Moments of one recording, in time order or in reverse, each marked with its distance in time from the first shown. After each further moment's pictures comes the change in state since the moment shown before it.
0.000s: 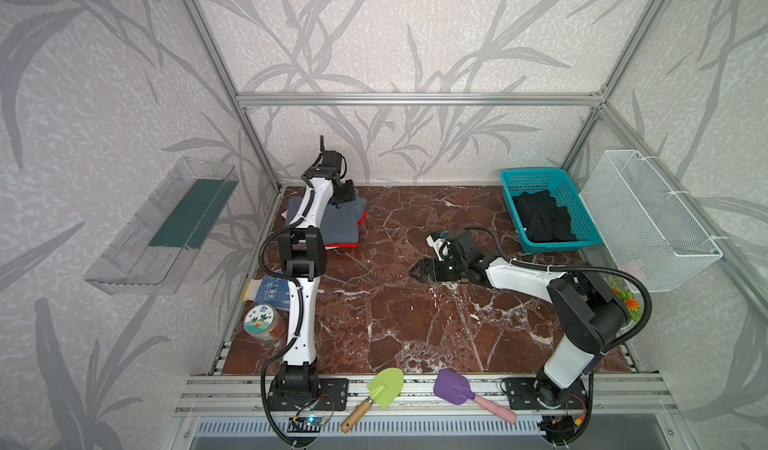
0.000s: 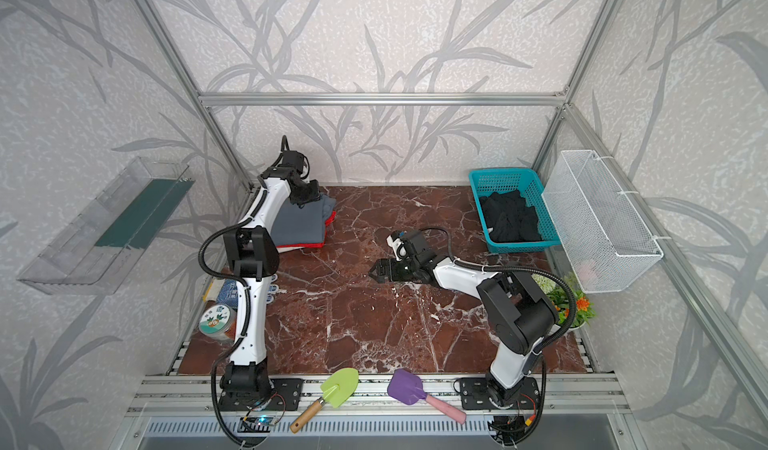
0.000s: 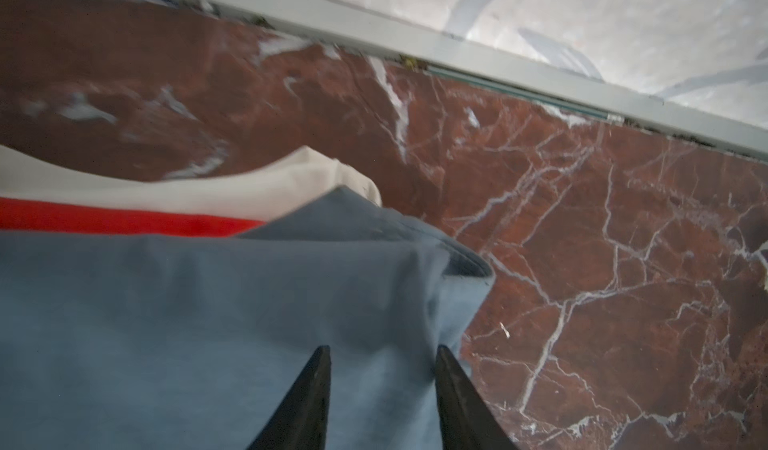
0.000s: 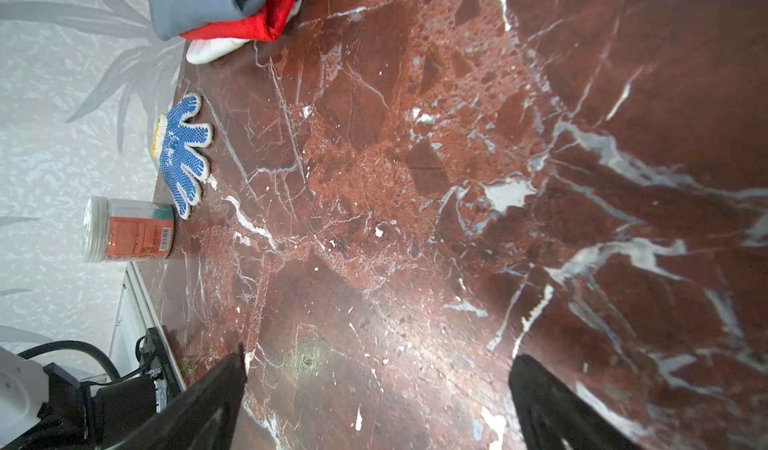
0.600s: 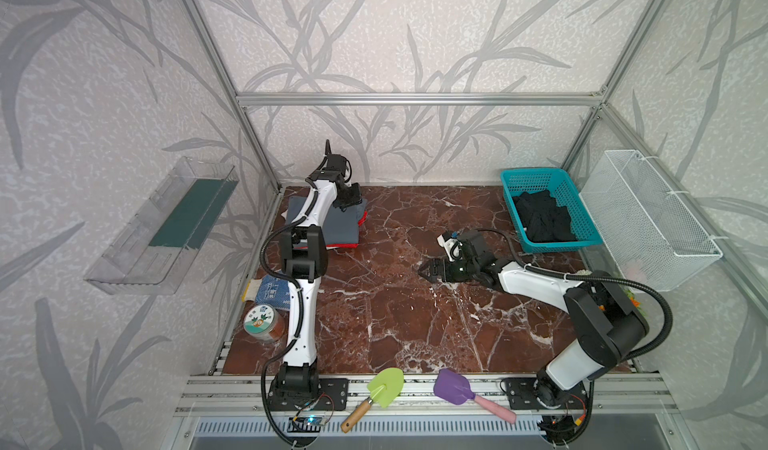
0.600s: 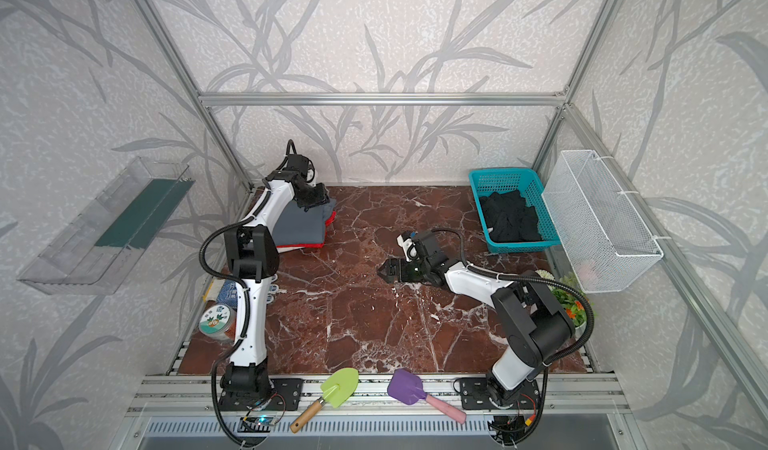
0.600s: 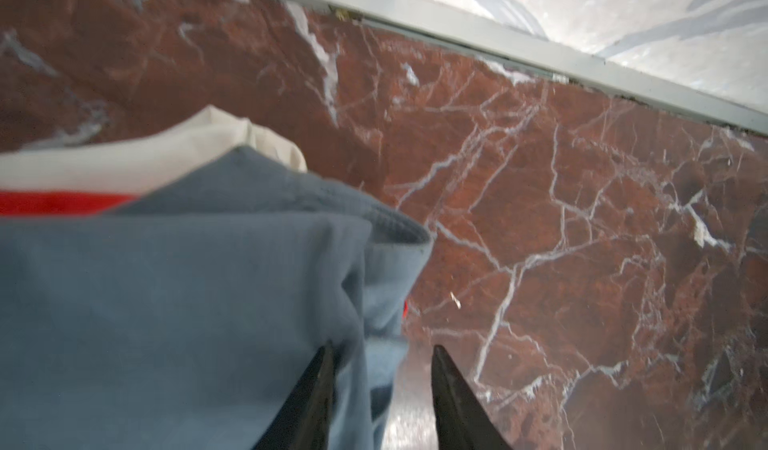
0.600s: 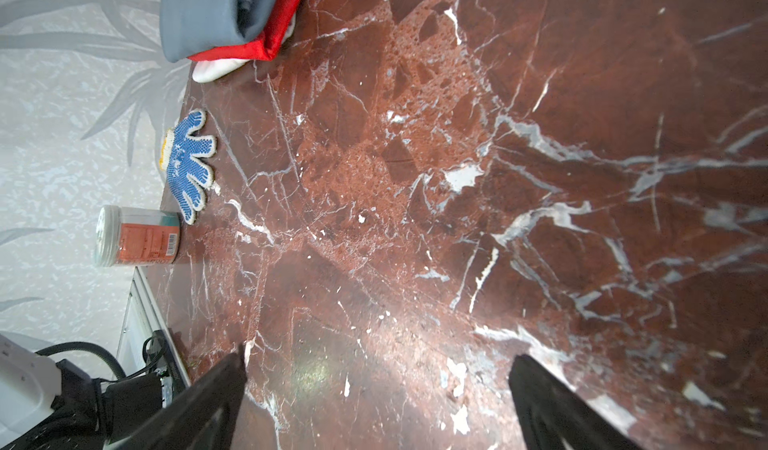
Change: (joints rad) left arm -0.026 -0.105 -0.187 0.078 0.122 -0.002; right arm -0.037 -0.121 -0.099 0.009 -0.002 0.000
